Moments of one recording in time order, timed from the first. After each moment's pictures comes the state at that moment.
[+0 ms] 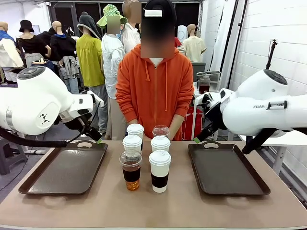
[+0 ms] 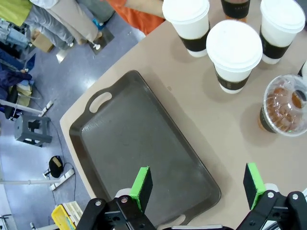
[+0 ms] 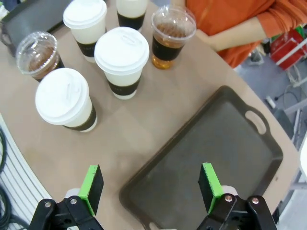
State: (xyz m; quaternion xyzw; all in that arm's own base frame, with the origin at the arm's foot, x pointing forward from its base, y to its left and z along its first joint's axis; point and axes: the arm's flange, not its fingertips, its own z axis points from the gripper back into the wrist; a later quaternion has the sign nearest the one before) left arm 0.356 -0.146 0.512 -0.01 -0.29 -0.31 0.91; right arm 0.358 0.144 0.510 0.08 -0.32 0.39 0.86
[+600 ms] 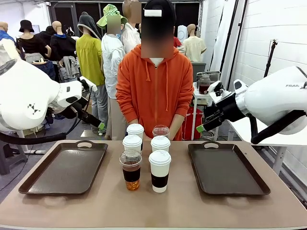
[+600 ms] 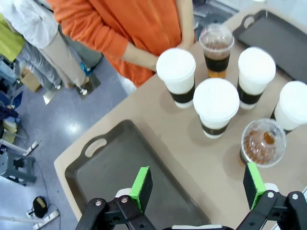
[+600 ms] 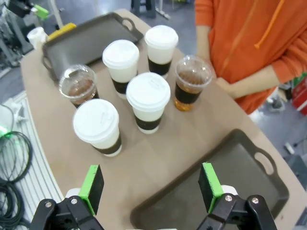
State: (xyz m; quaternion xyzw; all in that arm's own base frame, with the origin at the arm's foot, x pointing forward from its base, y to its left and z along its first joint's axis) left arm 0.362 -0.129 0.547 -0.11 -0.38 -0.33 0.85; right arm 0.357 0.109 0.536 0.20 -0.39 0.42 0.80
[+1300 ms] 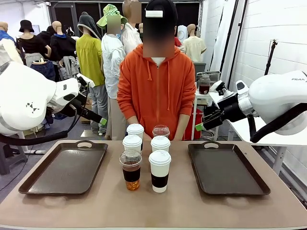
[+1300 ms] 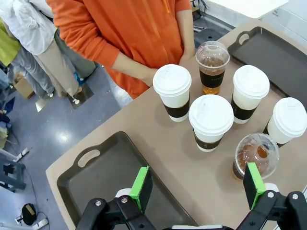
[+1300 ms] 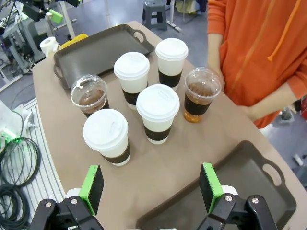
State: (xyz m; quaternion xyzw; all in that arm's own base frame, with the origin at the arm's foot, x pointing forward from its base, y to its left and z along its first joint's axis) left arm 0.368 -0.126 0.546 -0.14 -0.40 -0.32 0.85; right arm 0.359 0.108 0.532 0.22 -0.40 0.43 0.78
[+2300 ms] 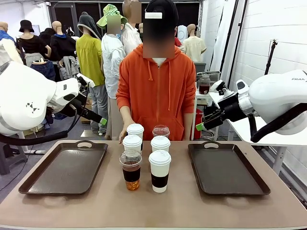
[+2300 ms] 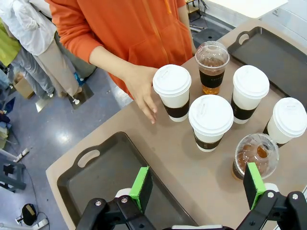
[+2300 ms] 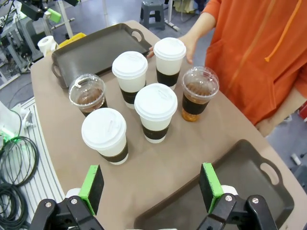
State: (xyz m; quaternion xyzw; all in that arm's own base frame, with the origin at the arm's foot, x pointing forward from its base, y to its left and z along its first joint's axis) left arm 0.368 -0.126 0.547 -0.14 -0.40 -0.32 0.85; right arm 0.358 0.108 0.533 0.22 -0.40 0.43 0.78
